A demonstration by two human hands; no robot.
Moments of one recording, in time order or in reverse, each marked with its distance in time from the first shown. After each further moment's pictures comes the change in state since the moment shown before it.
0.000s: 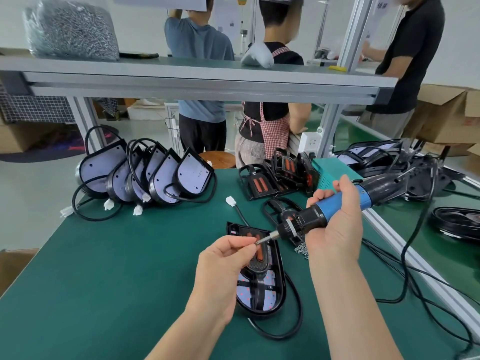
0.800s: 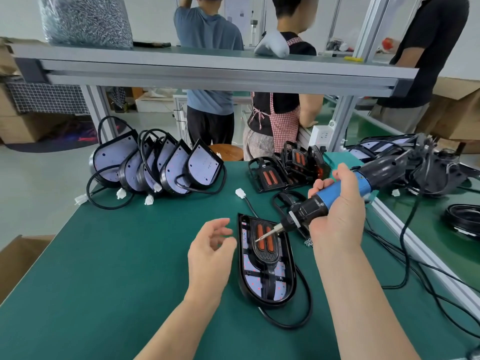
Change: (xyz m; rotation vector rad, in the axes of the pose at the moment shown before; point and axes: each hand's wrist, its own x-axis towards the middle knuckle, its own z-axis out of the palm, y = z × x) left_hand 0.026 -0.016 -0.044 0.462 0.221 0.276; right_hand 0.004 0.015 0.007 -0.122 -0.046 0.003
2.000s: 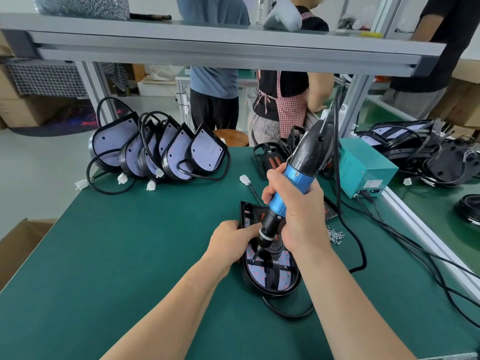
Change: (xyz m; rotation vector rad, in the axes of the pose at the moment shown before) left_hand 0.040 -0.022 0.026 0.232 -0.330 -0.304; right_hand -0.033 0.045 0.005 -0.333 -0.546 -0.024
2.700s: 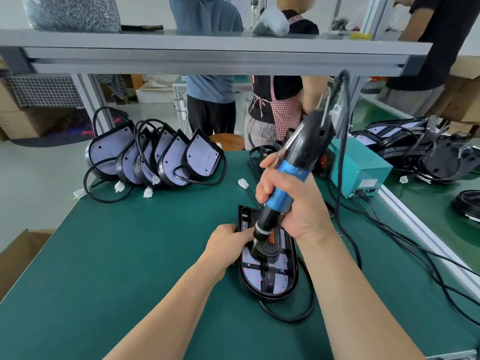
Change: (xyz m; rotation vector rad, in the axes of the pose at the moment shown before) left_hand -0.005 0.006 -0.002 0.018 -0.018 -0.027; right_hand 0.021 -0.016 -0.011 0.145 -0.368 0.042
